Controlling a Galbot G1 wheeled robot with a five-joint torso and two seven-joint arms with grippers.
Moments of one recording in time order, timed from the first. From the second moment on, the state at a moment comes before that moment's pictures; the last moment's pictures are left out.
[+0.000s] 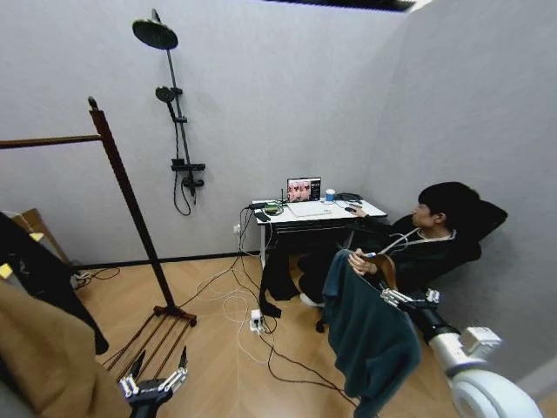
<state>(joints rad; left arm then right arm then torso) 1.81 -1.53 -0.64 -2.28 -0.09 -0.07 0.01 -1.53 1.06 0.94 2.20 0.61 -0.13 0.15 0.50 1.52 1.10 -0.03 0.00</state>
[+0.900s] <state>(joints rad) 1.81 -1.53 -0.64 -2.28 -0.09 -0.07 0.01 -1.46 1.04 0.92 2.10 0.57 -0.08 0.12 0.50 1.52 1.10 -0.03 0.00</state>
